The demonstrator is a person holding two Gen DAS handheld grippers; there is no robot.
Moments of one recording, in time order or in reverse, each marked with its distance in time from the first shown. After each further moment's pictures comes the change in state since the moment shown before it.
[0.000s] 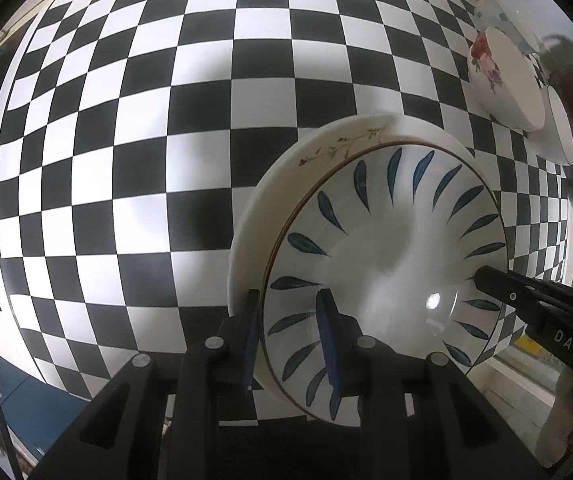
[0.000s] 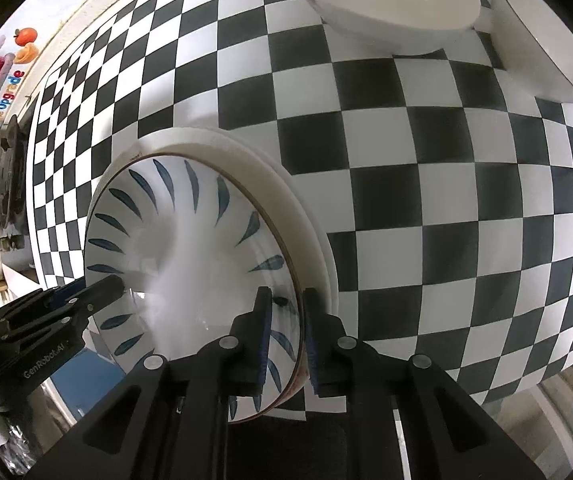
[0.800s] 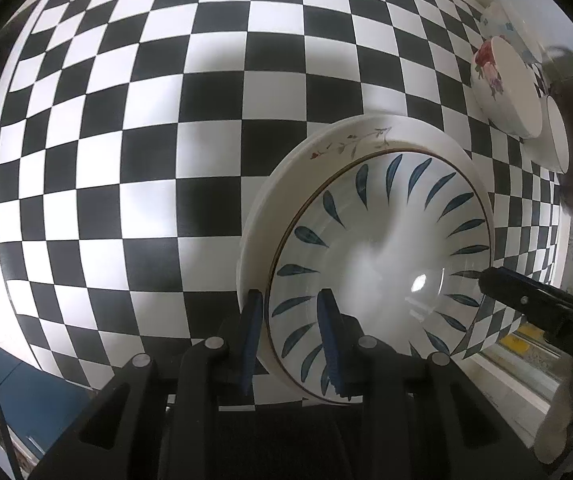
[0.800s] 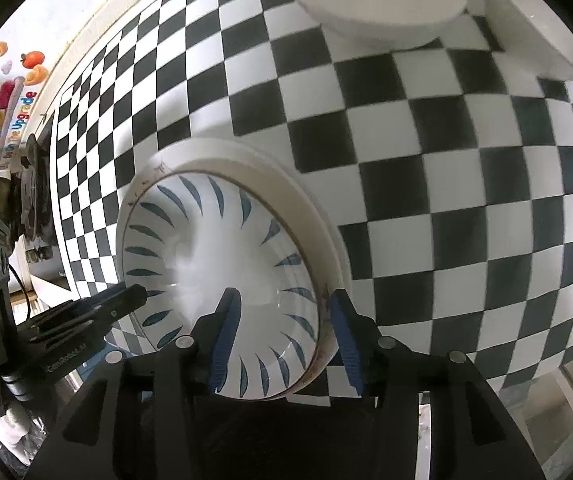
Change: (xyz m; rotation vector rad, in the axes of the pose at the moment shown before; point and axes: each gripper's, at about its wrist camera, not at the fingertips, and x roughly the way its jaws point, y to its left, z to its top) left arm -0.001 0.013 -0.003 -0.034 0.031 -0.032; right arm -0.019 -0.019 0.001 0.054 0.019 0.107
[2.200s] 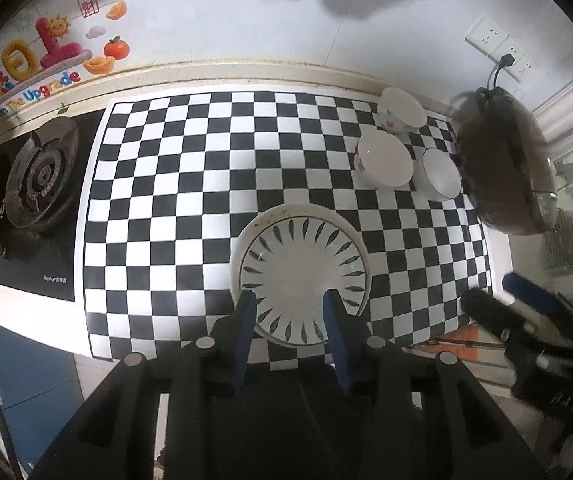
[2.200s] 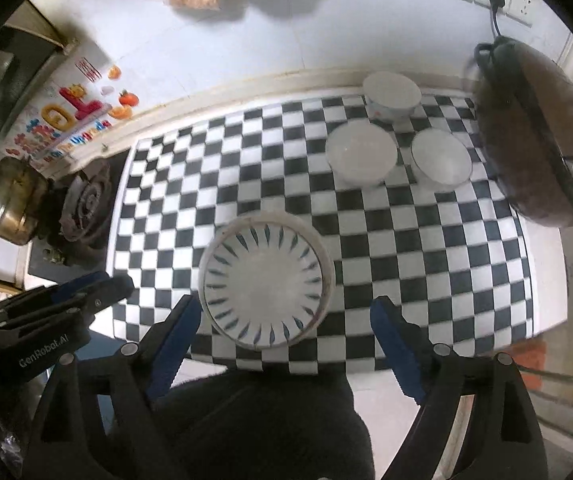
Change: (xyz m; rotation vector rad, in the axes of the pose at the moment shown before) left arm -0.194 -0.055 -0.091 0.087 -0.364 -0.013; right arm -0.208 0.070 -0.134 -0.154 -0.450 -0.110
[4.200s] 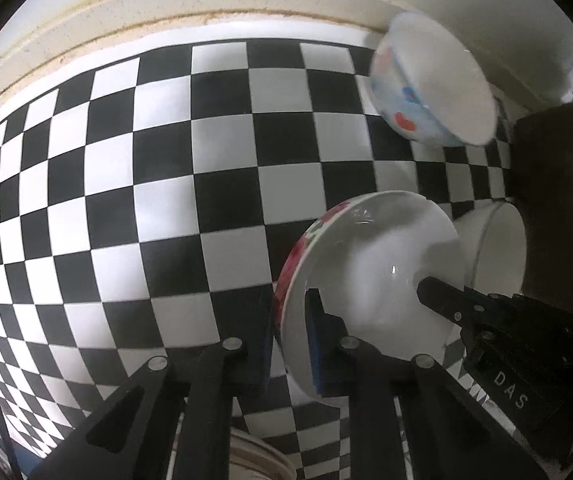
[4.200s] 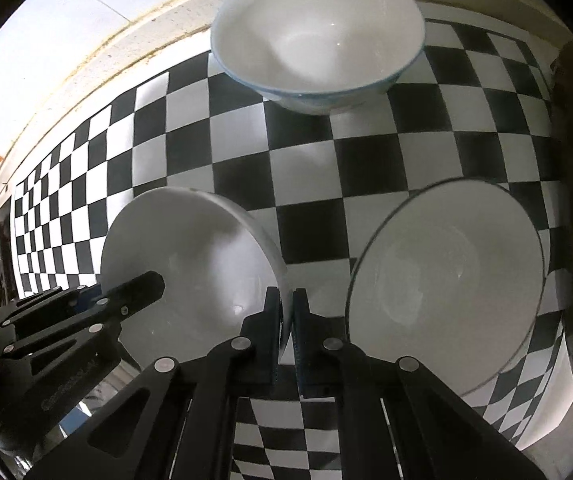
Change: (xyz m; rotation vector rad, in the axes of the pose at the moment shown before) left arm 0.287 -0.128 0.188 0.029 0.297 -0.050; right arm 0.288 -0.187 0.190 0.090 0.374 -0.022
